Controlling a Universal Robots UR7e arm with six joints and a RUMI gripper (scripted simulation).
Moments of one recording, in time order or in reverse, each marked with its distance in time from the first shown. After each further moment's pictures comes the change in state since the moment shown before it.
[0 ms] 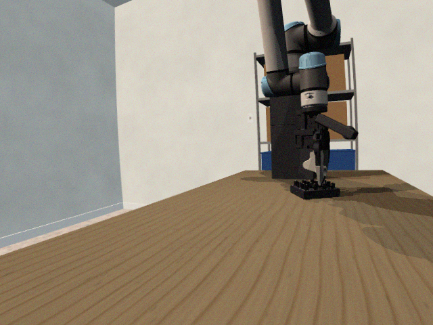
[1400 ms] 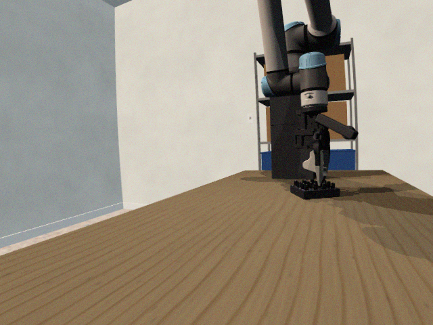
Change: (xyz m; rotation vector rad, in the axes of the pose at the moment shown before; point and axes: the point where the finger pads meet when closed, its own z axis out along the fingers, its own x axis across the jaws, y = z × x) arm 0.000 0.000 0.000 0.000 0.000 0.011
